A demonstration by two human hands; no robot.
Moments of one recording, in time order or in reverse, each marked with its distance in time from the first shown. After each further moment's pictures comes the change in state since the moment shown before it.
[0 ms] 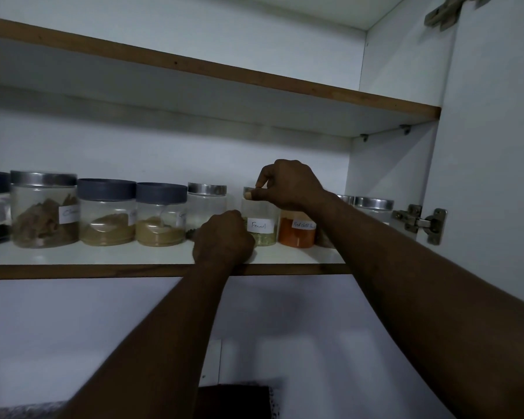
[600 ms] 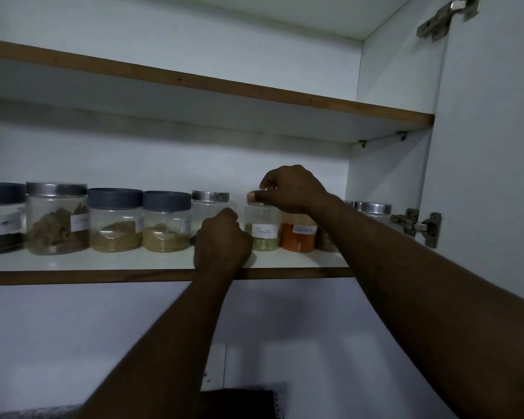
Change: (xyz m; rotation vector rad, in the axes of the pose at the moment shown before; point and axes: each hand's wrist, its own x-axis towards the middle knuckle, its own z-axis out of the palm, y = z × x) left_hand -0.015 0.003 -0.007 -0.212 0.253 -0.035; right_hand -0.008 -0.005 -0.016 -0.025 -0.061 0.015
